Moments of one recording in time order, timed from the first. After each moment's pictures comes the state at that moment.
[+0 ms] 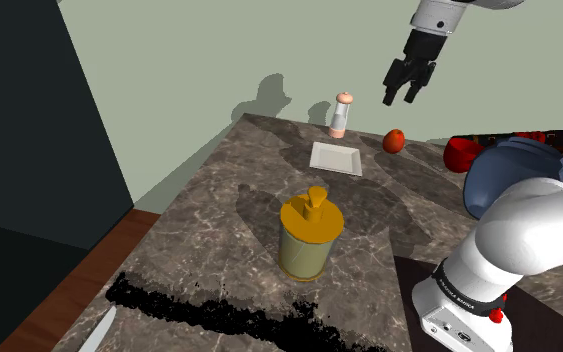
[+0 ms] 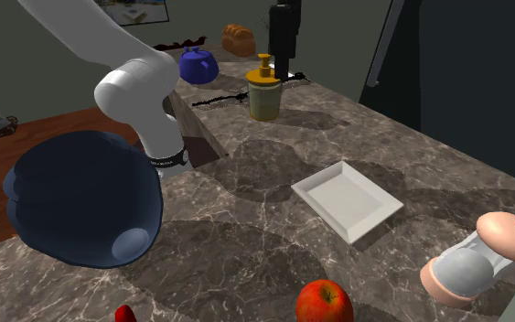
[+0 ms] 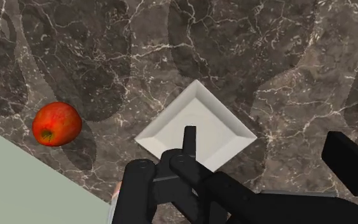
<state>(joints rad) -0.05 -0.69 -0.18 -2.33 -0.05 1.69 -0.06</state>
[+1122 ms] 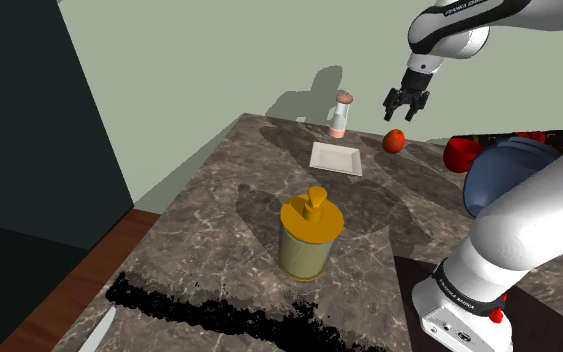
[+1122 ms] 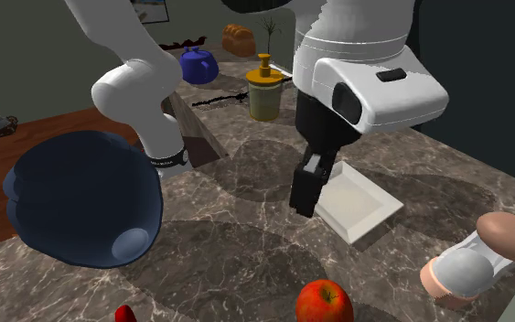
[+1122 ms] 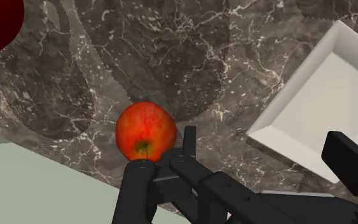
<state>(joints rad) -0.14 -0.24 -0.45 -2.23 -0.04 2.01 -0.21</state>
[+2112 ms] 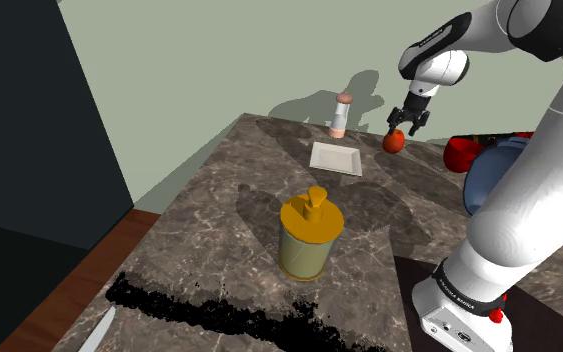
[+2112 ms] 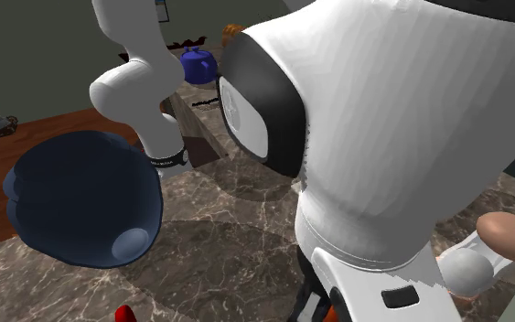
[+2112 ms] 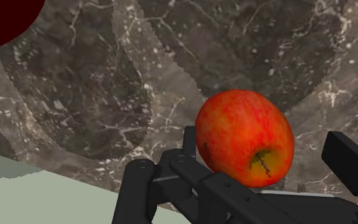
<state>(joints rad) -0.22 0.13 -0.57 -2.09 0.16 2.17 -0.38</state>
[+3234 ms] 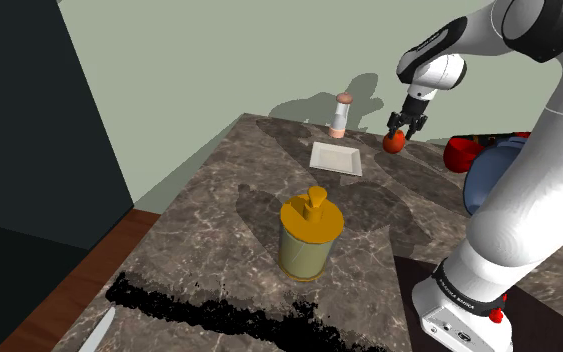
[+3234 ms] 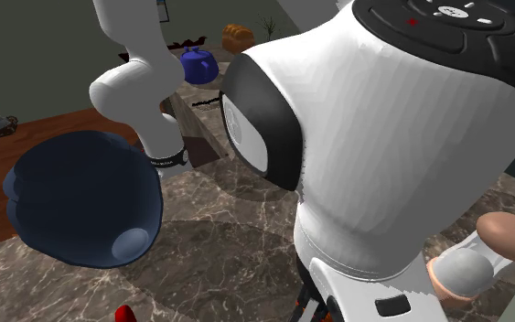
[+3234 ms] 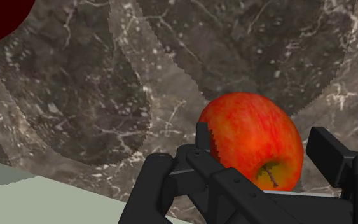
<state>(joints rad) -0.22 0.15 -0.56 -2.10 0.18 2.20 -0.39</state>
